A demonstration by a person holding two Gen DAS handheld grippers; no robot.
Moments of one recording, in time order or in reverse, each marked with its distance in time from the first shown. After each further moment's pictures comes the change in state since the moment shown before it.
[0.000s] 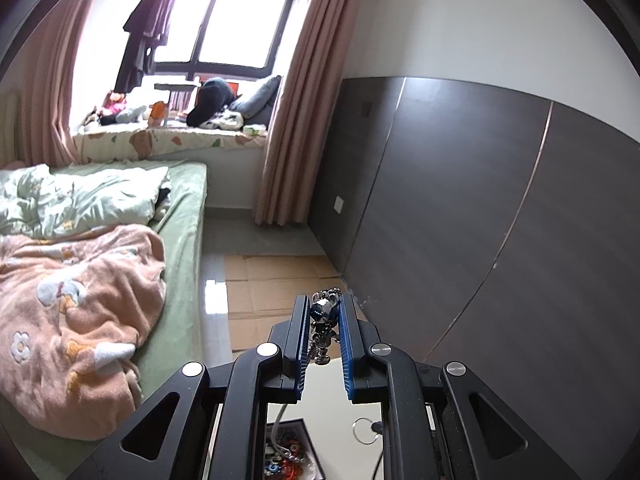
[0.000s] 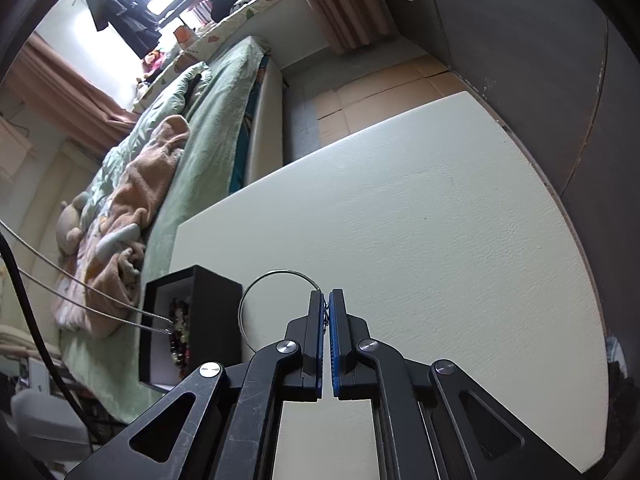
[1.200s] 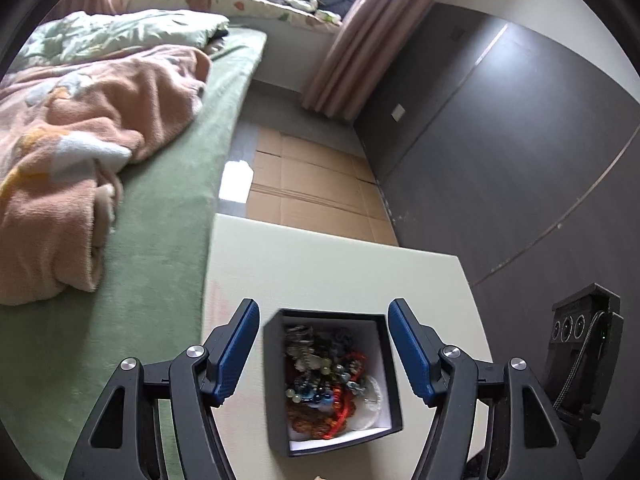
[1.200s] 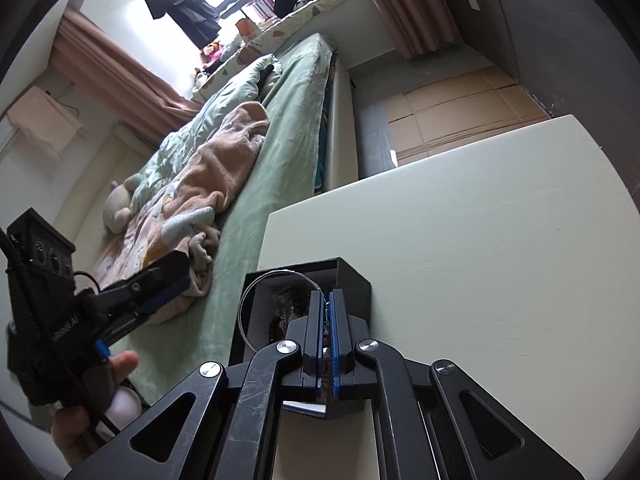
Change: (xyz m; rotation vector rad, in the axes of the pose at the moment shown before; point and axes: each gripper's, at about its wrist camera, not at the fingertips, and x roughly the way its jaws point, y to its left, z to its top) left arm 0.104 0.104 -0.146 -0.302 0.316 0.048; right arm 0.016 0.086 -0.011 -0.094 -0.009 0.179
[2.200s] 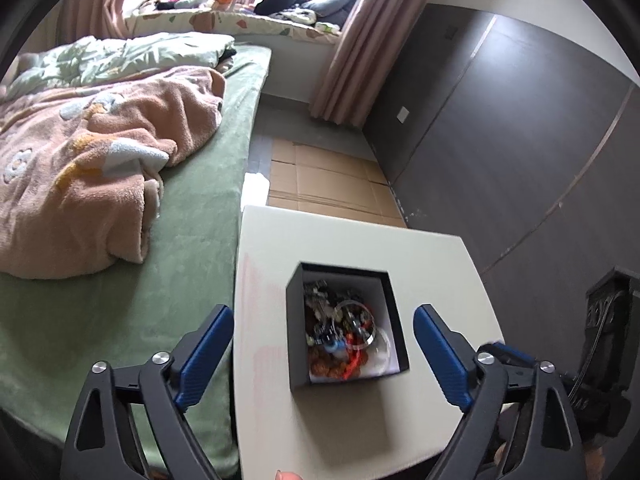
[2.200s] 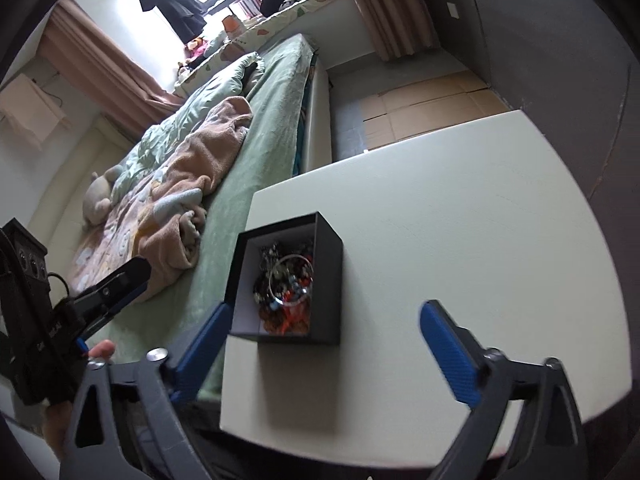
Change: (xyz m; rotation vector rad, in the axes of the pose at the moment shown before) left arm -0.054 -0.018 -0.046 0.079 -0.034 0.072; right arm -0.059 0.007 -0.038 -0.011 -0.002 -0.121
